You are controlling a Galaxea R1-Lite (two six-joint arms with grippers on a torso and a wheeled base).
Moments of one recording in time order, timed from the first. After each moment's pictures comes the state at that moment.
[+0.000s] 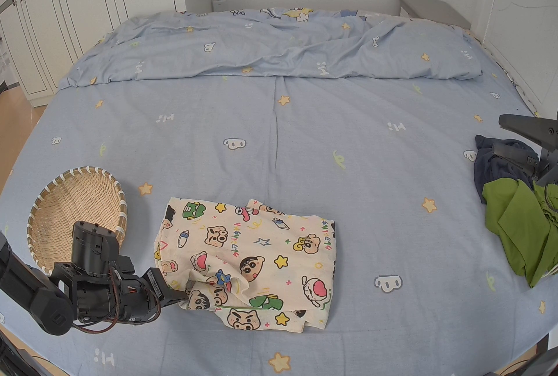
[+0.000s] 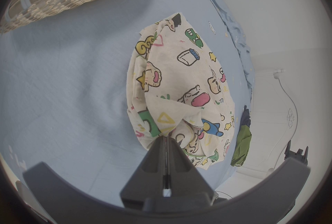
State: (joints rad) left arm -0.31 1.71 -0.29 -0.64 -0.27 -0.90; right arm 0.00 1.18 -0.78 -0.24 0.80 0.56
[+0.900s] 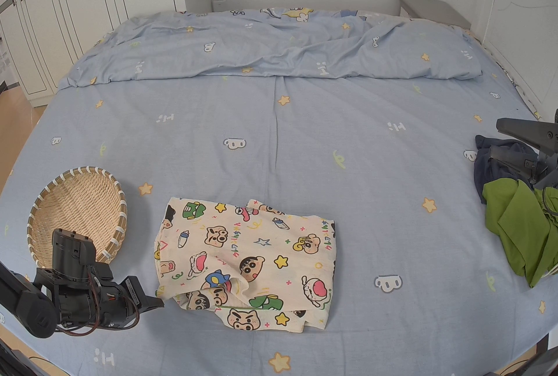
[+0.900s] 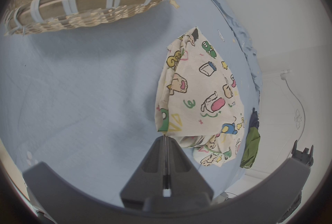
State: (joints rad) left arm -0.19 1.63 -0.21 -0.58 -0.27 -0.79; right arm 0.03 1.17 -0.77 -0.24 0.80 0.56
